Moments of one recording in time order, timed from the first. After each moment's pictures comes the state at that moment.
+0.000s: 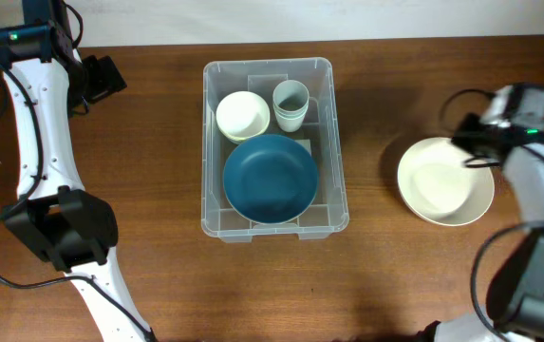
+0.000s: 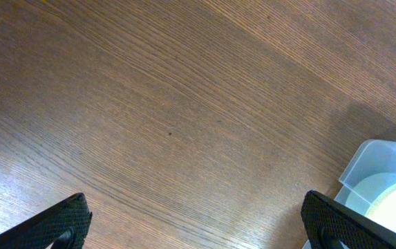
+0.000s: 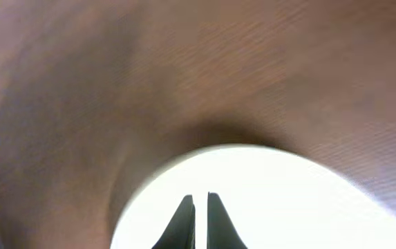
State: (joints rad) left arm 0.19 2.25 2.43 -1.43 -0.04 -0.33; right arm -0.38 1.74 1.28 -0.54 -0.19 0.23
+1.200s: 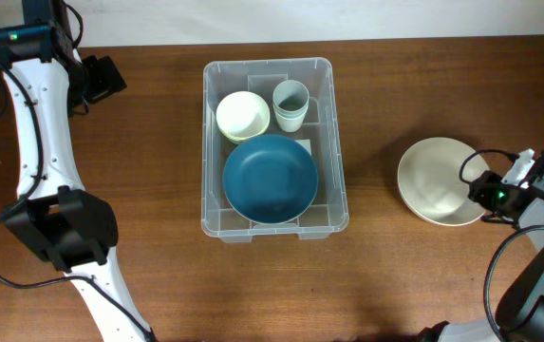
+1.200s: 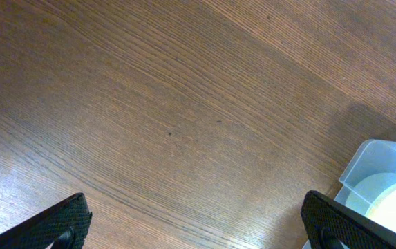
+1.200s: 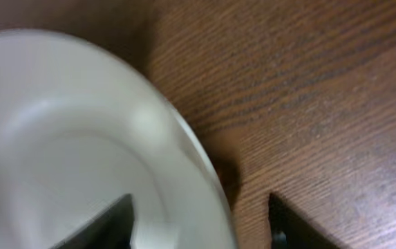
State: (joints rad) left arm 0.19 2.25 2.43 -1.43 -0.04 -0.33; right arm -0.61 1.69 0.87 -0.25 -0.23 0.04
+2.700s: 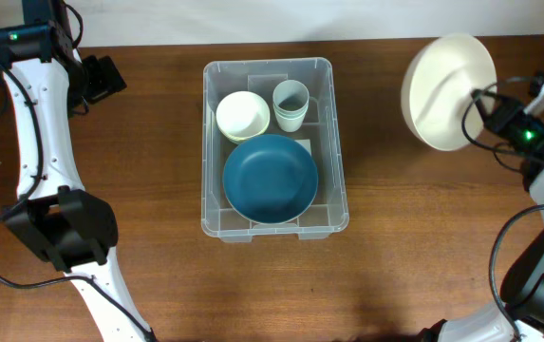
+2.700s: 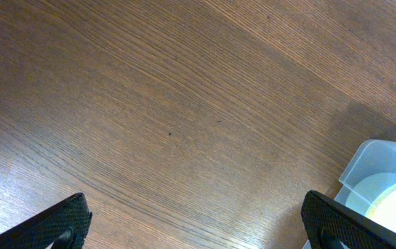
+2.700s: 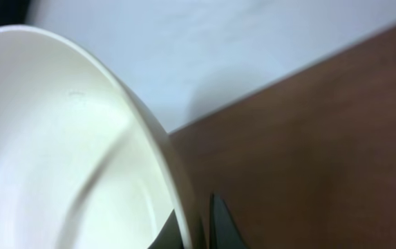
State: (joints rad) left arm 0.19 2.25 2.43 -1.43 -0.04 -0.33; right arm -0.55 1.81 1.15 0.25 -1.07 0.44
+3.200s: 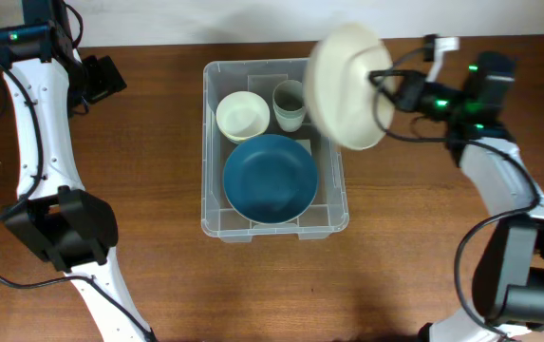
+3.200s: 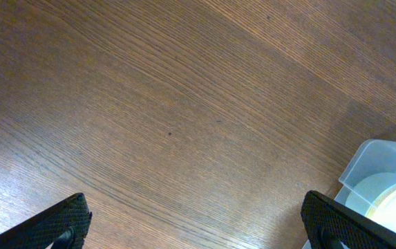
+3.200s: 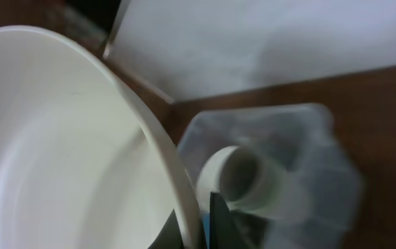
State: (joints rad) left arm 0.19 2.25 2.43 -1.43 -0.04 -0.33; right arm -0.11 1.78 1.23 0.20 -1.11 0.55
